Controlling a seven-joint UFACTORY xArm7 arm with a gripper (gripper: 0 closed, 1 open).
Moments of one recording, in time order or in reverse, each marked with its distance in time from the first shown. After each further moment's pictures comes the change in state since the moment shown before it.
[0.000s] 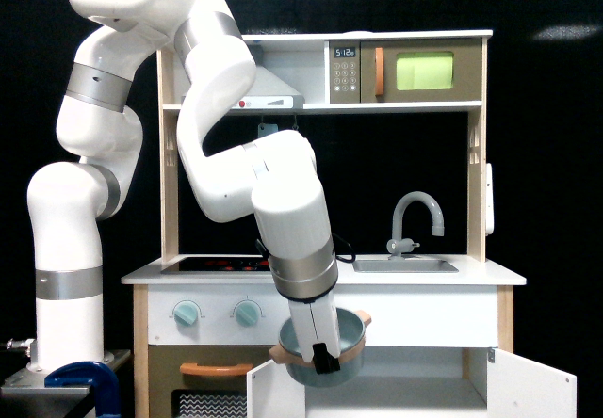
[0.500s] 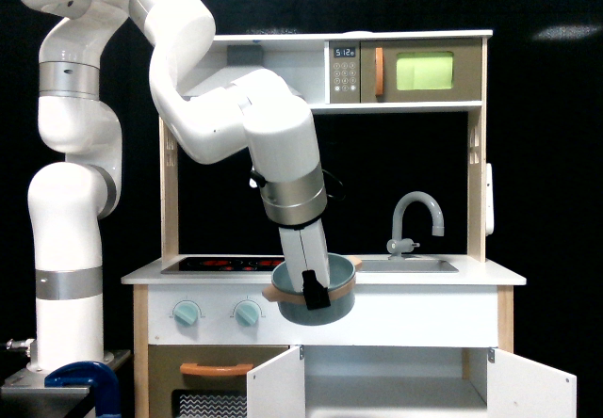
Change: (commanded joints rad) arm 0.087 -0.260 -0.101 -0.070 -0.180 0.060 0.183
